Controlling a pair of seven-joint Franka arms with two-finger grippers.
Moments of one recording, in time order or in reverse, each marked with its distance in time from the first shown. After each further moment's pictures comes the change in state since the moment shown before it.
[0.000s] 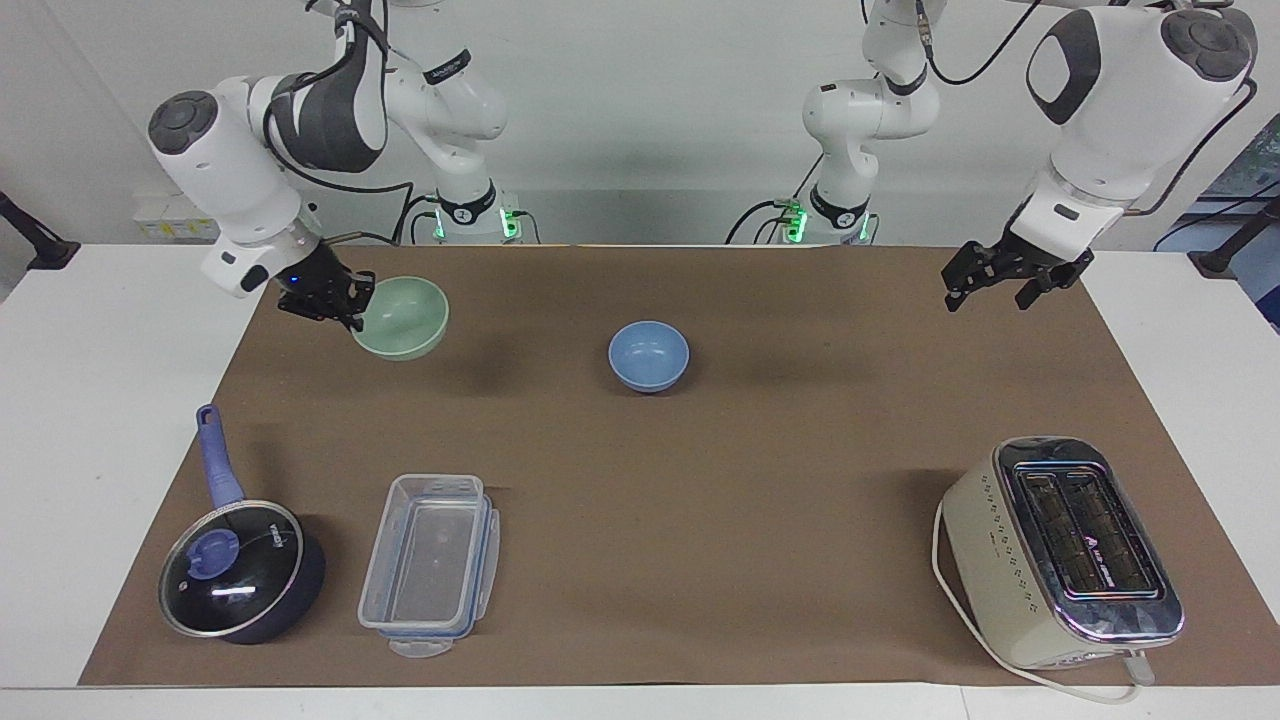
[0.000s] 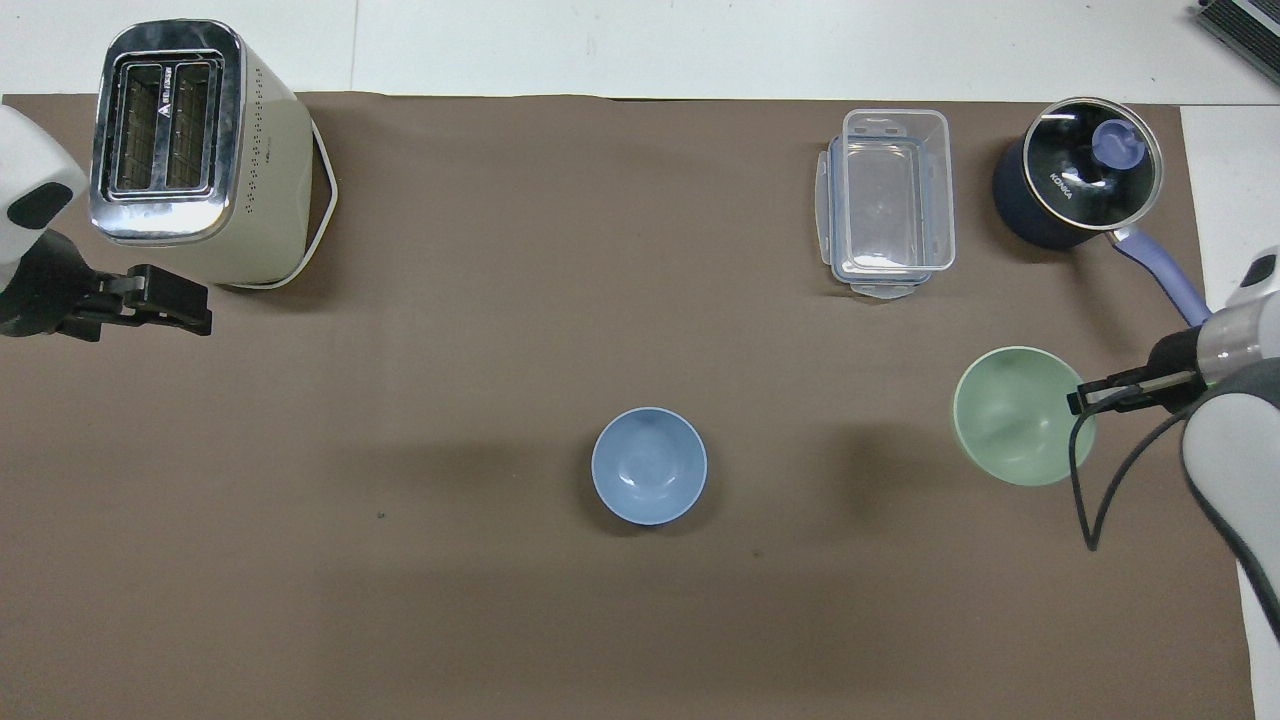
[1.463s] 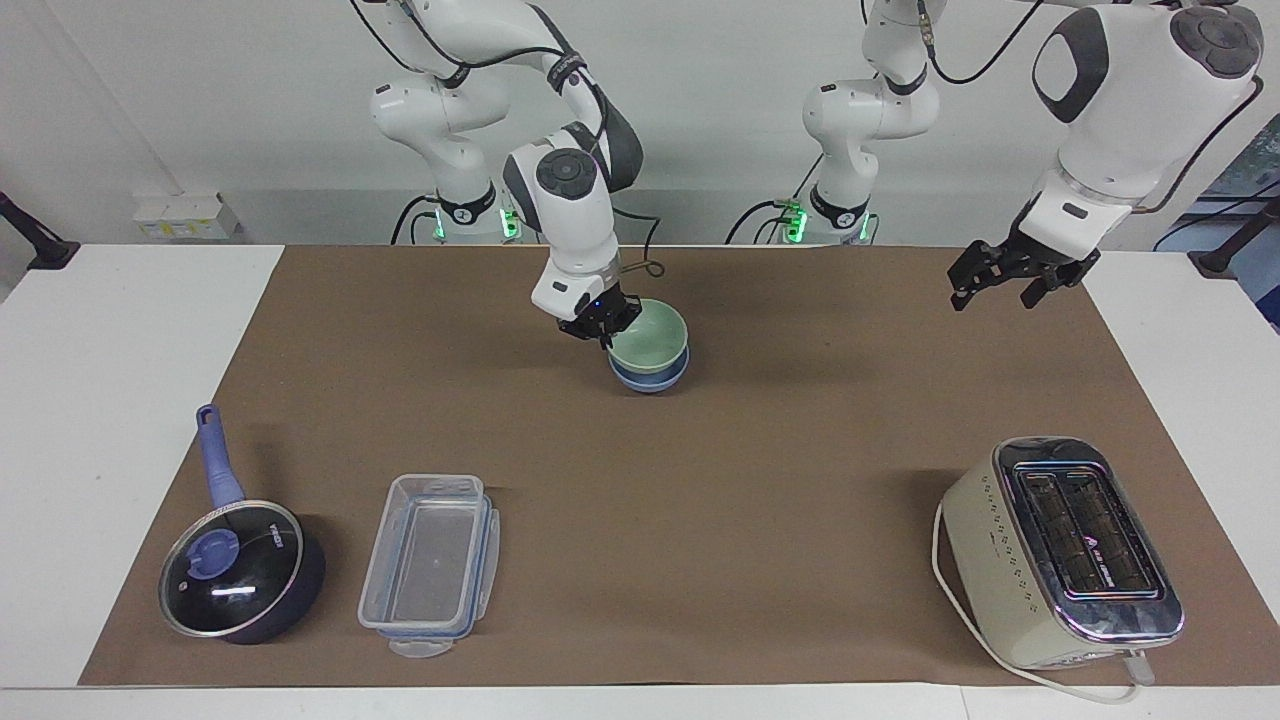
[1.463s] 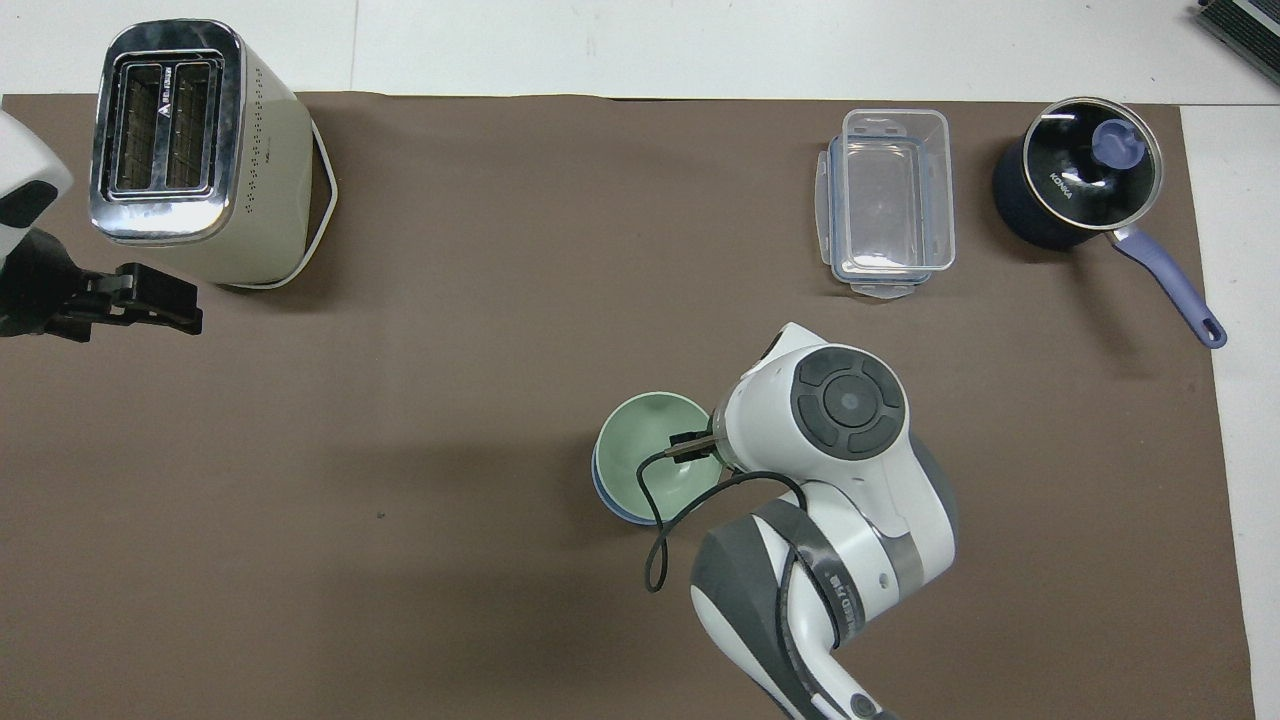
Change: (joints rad) left arm 0.012 -0.001 0.001 0.000 0.000 0.000 0.000; right arm 0.598 0.183 0.007 -0.086 0.001 0.343 0.566
